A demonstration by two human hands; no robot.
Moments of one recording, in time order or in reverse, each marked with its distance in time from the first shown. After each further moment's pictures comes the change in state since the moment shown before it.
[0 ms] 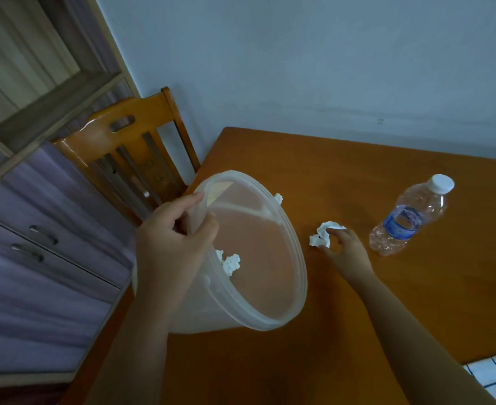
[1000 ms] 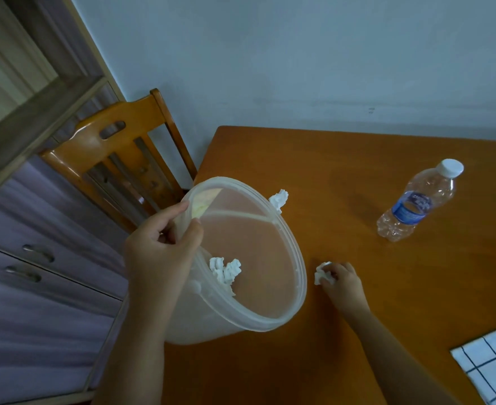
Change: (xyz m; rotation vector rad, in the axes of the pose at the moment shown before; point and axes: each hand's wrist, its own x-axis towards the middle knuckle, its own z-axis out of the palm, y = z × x) left_hand 0.016 -0.035 -0.035 -0.086 -0.014 -0.092; right_hand -0.063 0.003 0.062 0.003 -0.015 0.285
